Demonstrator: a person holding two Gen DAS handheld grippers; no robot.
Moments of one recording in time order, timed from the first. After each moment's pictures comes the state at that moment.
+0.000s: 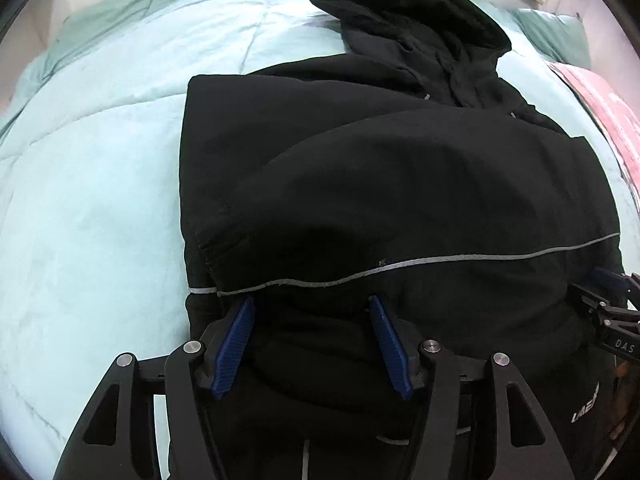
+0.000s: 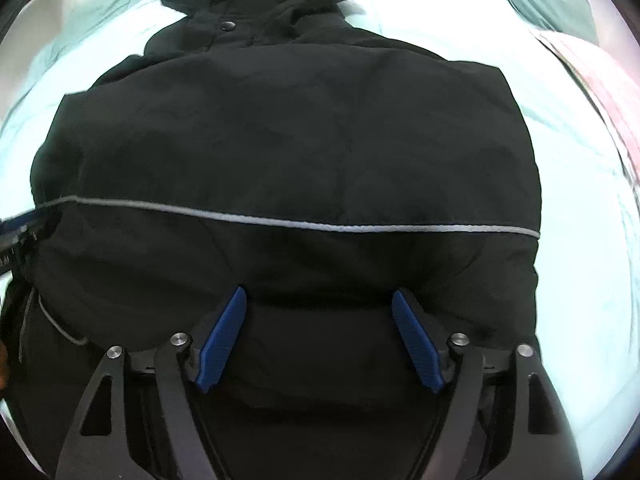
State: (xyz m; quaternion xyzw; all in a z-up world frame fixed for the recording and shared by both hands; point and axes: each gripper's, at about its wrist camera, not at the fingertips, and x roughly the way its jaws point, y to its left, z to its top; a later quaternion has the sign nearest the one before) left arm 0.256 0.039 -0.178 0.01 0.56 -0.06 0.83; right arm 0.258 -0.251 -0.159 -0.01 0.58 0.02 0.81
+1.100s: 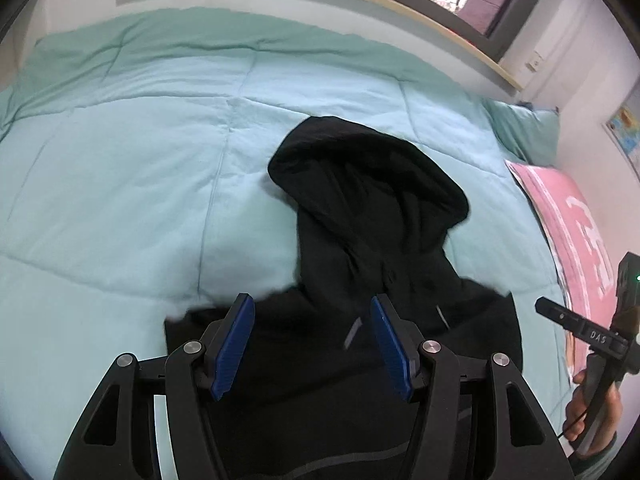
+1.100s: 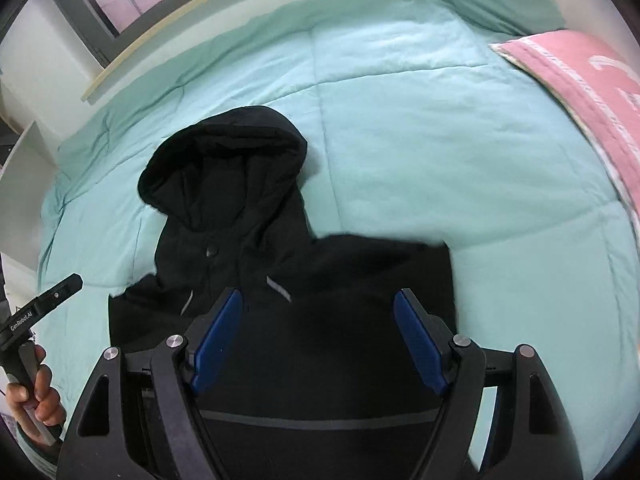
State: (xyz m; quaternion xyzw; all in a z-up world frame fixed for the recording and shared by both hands) left arm 0.421 0.035 -0.064 -0.09 0.51 -0.13 0.85; right arm 0.412 -0.317 -0.041 0.15 0.52 0.00 0.84
